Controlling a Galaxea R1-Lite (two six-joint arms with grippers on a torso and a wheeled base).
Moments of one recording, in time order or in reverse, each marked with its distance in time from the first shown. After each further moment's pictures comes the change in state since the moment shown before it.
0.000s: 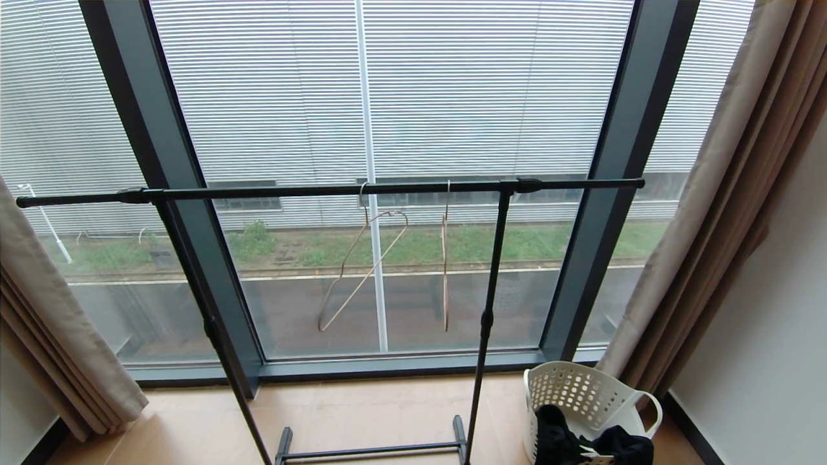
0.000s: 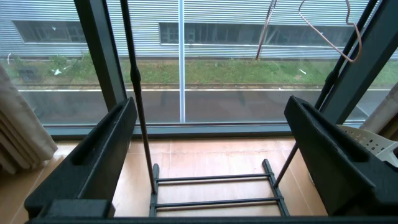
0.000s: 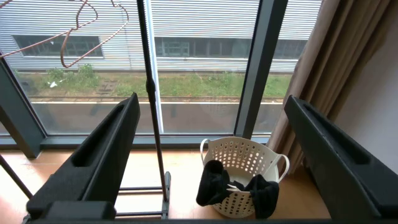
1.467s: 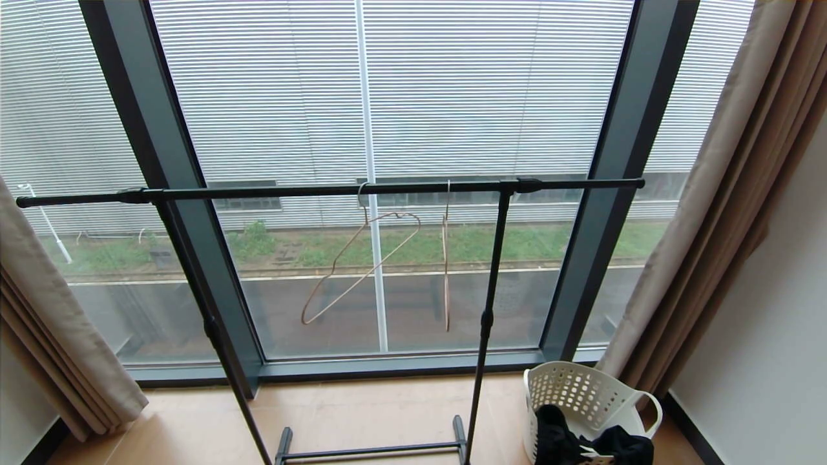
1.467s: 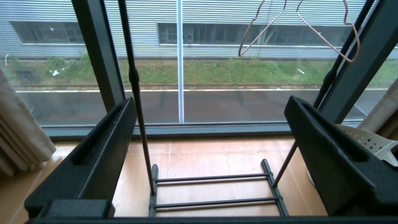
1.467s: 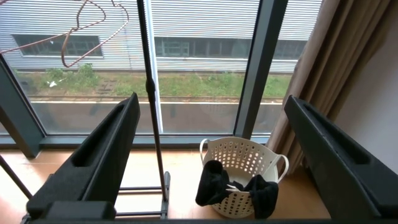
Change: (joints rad) left arm 0.000 0.000 -0.002 0.000 -0.008 0.000; right arm 0.000 0.000 0.000 0.000 0.004 -0.007
